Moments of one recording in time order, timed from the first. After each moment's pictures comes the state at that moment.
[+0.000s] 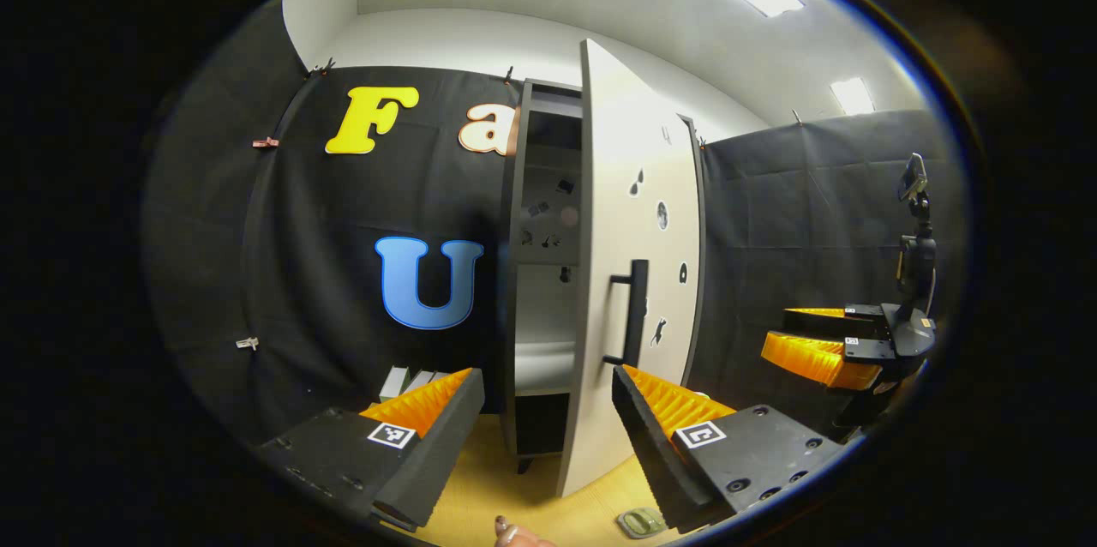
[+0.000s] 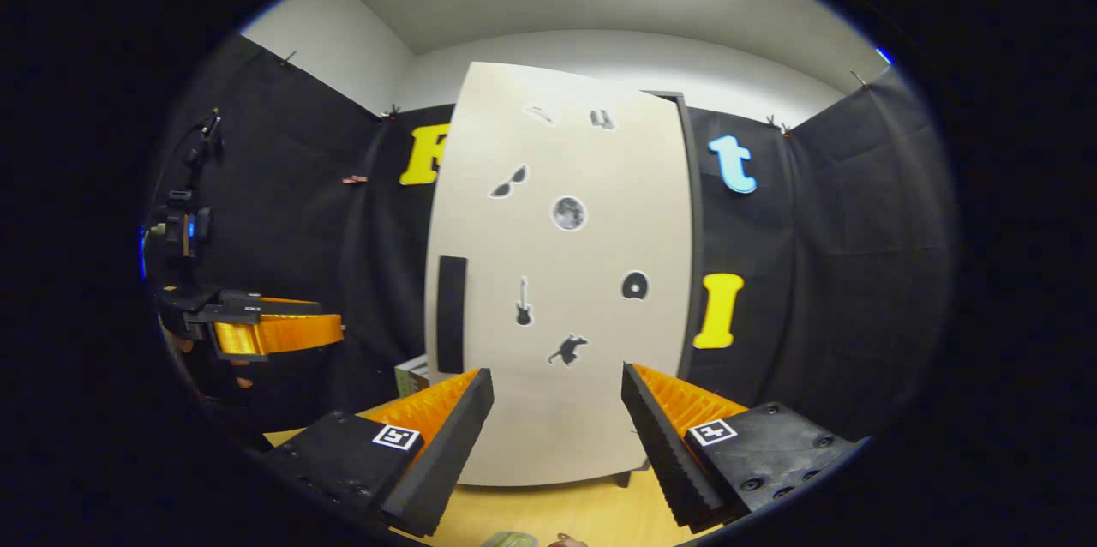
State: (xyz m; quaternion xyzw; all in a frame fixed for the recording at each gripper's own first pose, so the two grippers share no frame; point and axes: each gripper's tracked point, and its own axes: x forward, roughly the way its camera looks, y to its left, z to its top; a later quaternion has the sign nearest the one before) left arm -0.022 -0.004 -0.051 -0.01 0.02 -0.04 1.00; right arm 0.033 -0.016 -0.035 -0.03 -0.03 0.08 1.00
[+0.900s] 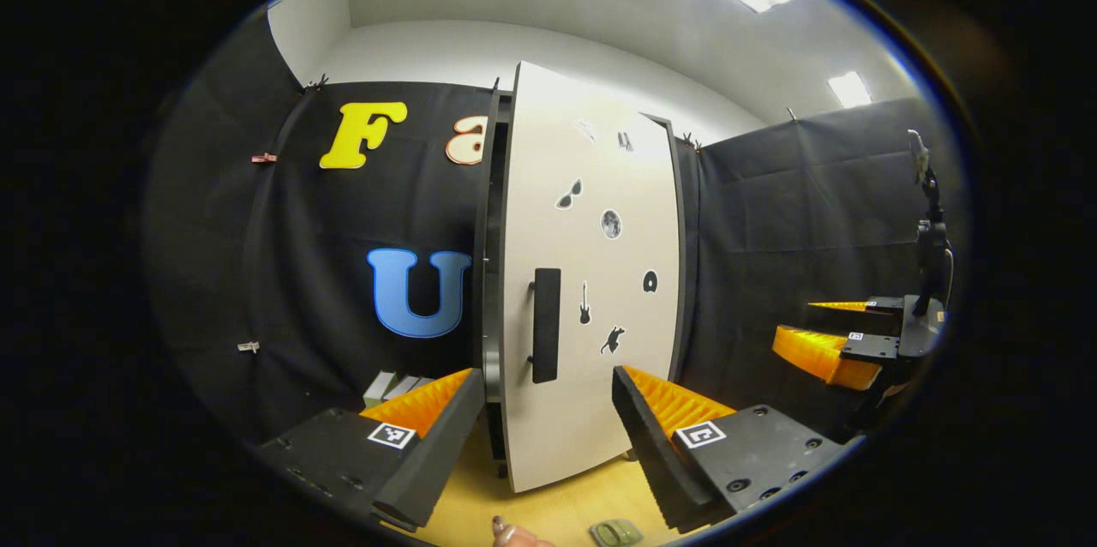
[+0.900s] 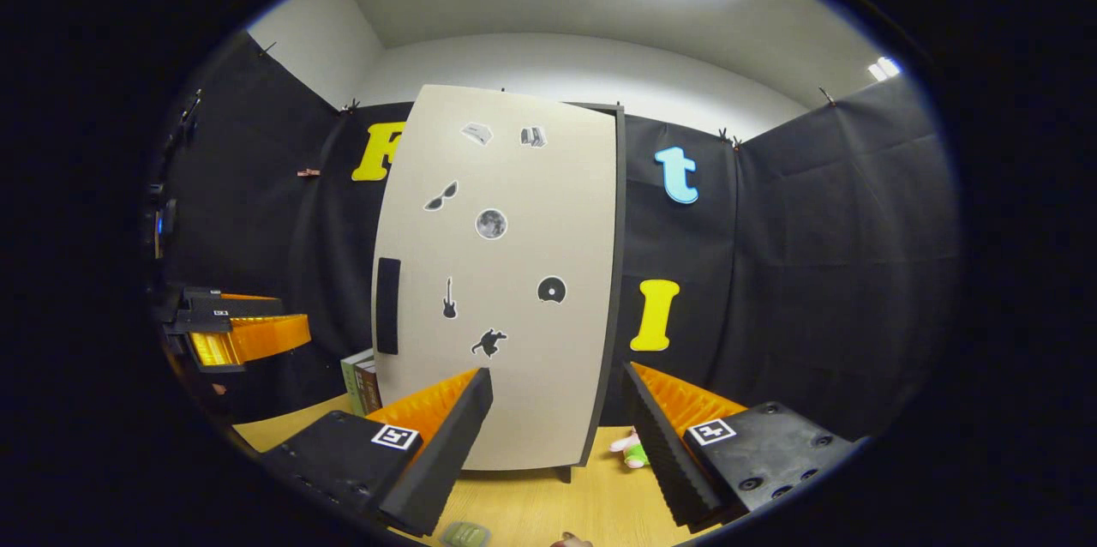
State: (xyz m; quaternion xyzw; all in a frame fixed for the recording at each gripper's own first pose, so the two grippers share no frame) left arm -0.026 -0.059 -0.038 0.01 0.00 -0.03 1.00; right arm 0.012 -0.068 -0.017 -0.04 -0.05 0.03 1.00
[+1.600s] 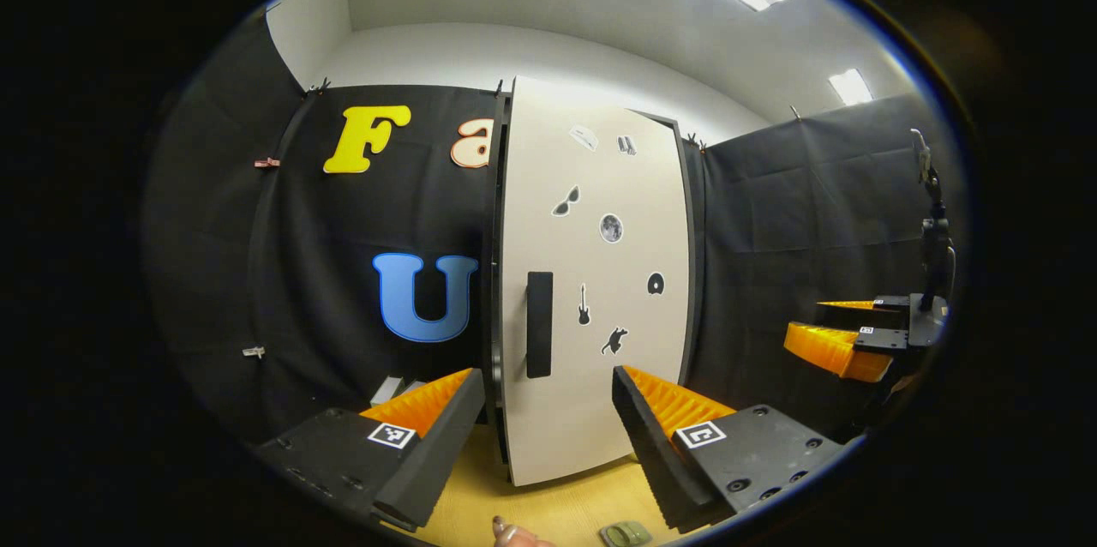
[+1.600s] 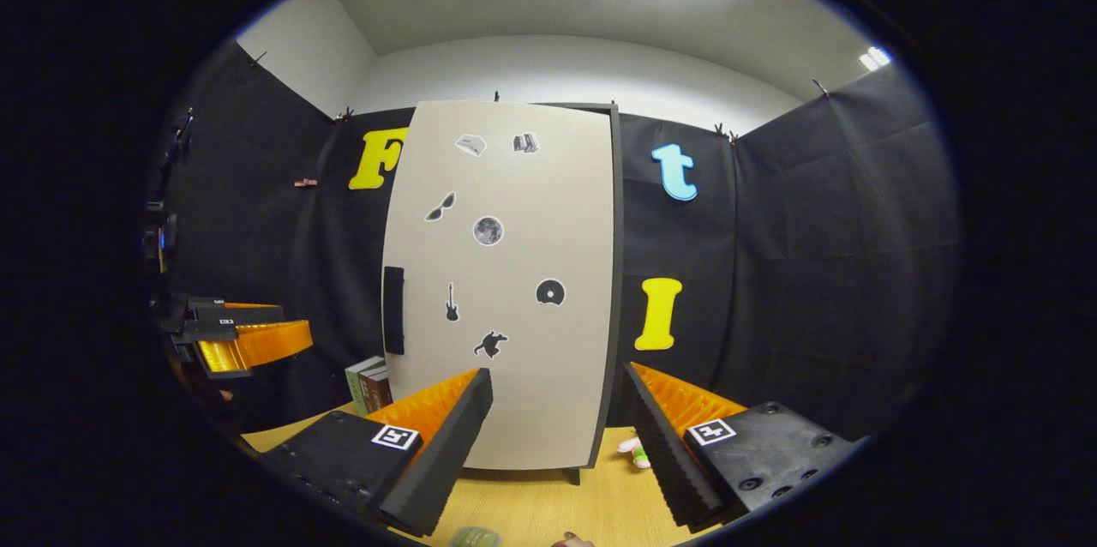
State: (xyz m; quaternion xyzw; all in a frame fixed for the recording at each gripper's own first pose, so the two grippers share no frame) left arm -0.016 -0.052 -0.038 0.01 -0.01 -0.02 1.00; right arm 0.010 -0.071 -0.012 -0.03 -0.05 0.02 1.00
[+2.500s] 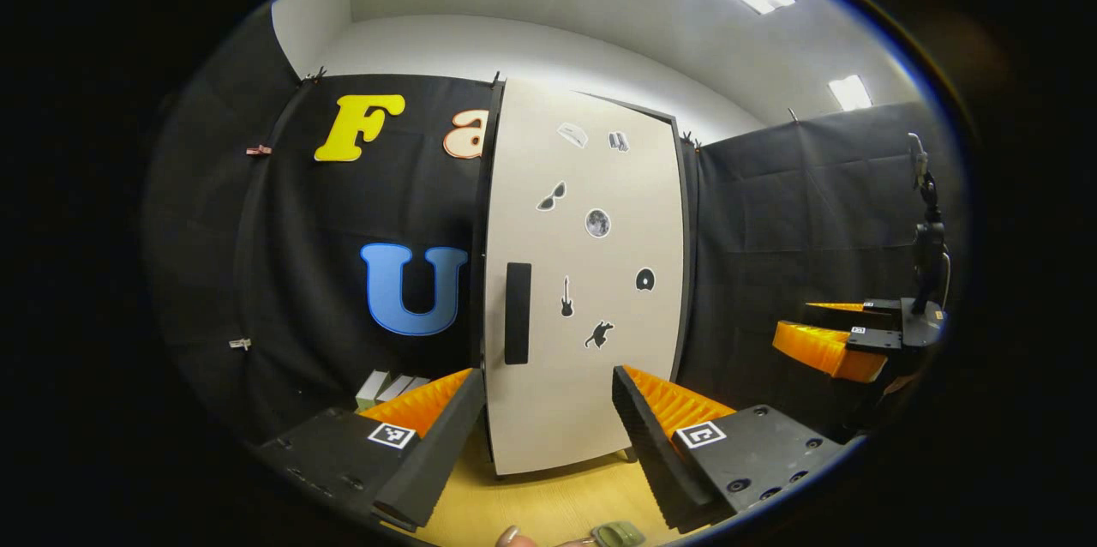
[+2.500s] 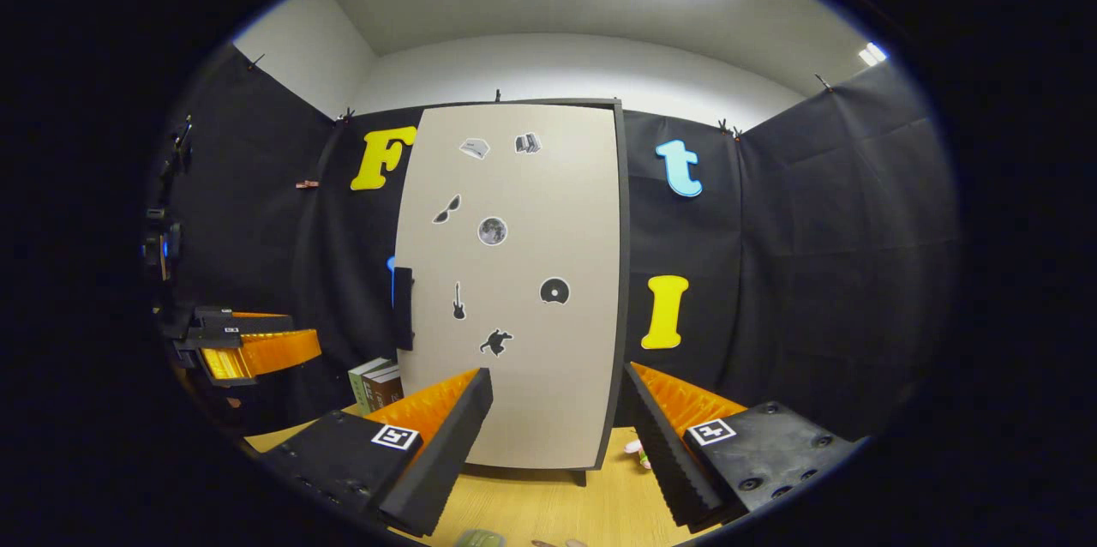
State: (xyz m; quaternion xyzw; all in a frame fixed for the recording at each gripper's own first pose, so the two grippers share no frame) left arm -0.006 -0.054 -0.047 0.00 0.01 -0.04 1.00; right arm 0.012 -0.068 -0.011 -0.03 -0.04 0.03 1.00
